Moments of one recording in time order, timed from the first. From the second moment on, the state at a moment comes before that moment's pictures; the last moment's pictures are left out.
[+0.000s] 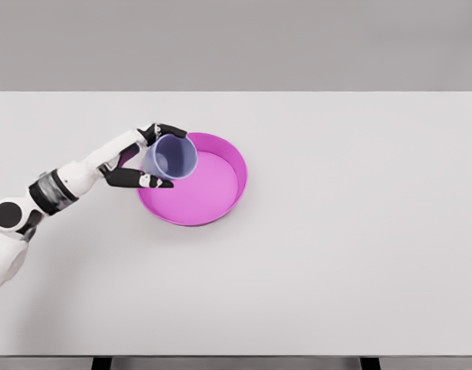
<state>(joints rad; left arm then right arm) -0.47 0.56 -0.59 -1.20 0.48 -0.61 -0.56 0.00 0.00 -0.07 -0.01 0.08 -0.06 0.06</state>
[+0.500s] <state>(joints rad) -0.44 0.45 -0.62 -1.22 0.53 -0.61 -0.55 0.00 0.00 -0.07 -0.01 0.08 -0.06 0.06</state>
